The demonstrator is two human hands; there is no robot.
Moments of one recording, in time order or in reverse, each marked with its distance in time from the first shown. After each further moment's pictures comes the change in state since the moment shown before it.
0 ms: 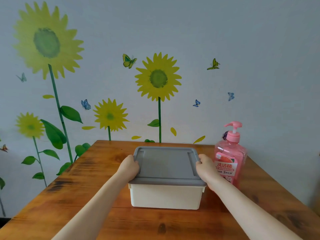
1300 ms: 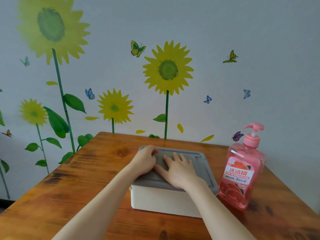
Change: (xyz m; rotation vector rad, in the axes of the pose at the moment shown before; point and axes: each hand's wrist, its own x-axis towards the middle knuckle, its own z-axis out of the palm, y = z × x) left_hand 0.026 0.015 0.022 0.044 -0.060 0.252; right_hand 0.000 -0.045 0.068 -0.752 -0.358 -0.347
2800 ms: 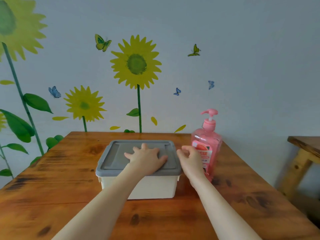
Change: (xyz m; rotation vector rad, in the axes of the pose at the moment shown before) left_hand -0.025 0.076 0.054 0.621 -0.206 -0.001; right_hand -0.053 0.091 0.005 0.998 0.628 0.324
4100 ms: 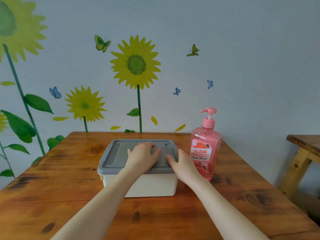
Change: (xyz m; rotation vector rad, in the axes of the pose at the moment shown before) left_hand -0.003 -0.012 0.006 -0.449 0.246 0.046; right_hand -0.018 -0.010 0.001 -0.333 -0.282 -0.101
